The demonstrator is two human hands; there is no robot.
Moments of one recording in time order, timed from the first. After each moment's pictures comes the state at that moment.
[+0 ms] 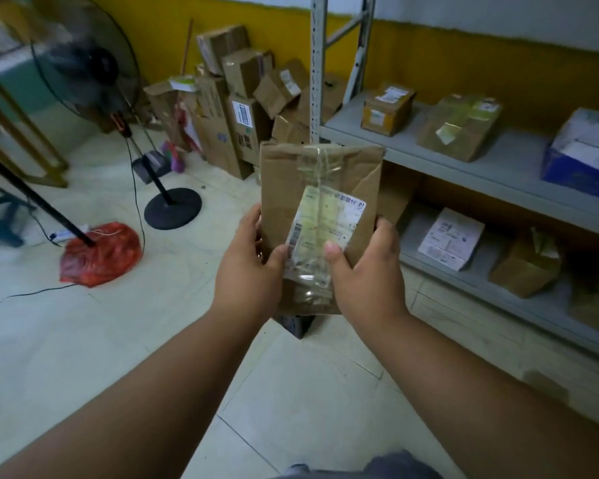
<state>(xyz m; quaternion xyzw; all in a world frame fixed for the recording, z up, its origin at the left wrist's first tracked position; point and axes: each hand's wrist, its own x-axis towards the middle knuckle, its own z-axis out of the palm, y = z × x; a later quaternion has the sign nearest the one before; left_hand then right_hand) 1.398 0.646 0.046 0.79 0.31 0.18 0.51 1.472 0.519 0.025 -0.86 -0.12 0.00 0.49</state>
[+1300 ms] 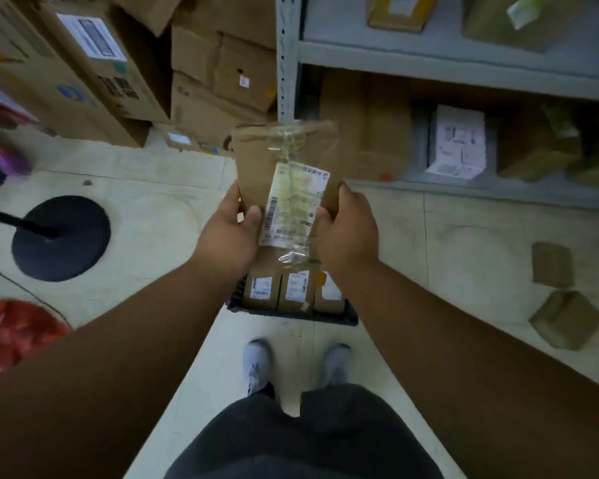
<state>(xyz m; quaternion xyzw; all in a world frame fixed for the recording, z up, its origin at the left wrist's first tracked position) 1.738 1.084 -0.142 0.81 0.19 -0.13 0.54 1.754 0.921 -0.154 -0.93 0.12 0.04 0.33</state>
